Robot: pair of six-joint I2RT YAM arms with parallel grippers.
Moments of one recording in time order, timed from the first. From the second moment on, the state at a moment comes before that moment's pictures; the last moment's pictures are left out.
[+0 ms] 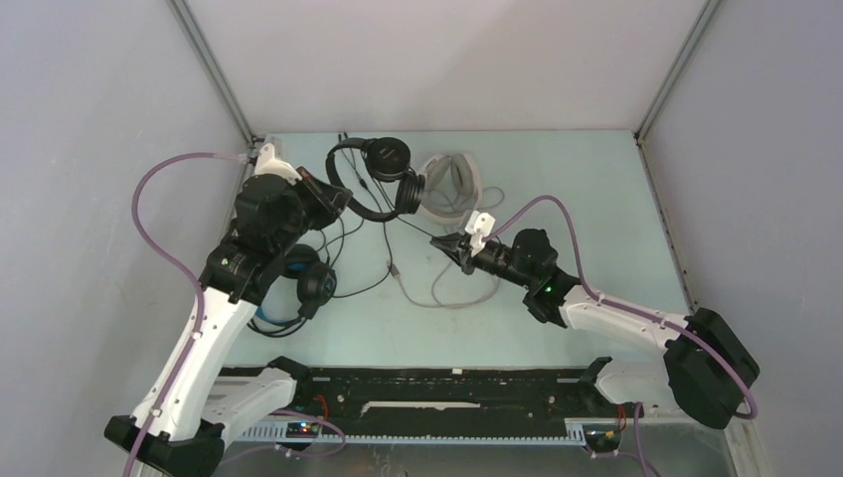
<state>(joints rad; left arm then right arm) -0.38 0.93 1.16 -0.52 -0.04 -0.76 0.79 1.25 0.62 0.65 -0.35 -0.18</state>
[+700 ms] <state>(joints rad) -0.36 0.95 1.29 -0.68 0.08 -0.67 0.69 1.30 0.58 0.73 -0.46 -0.12</state>
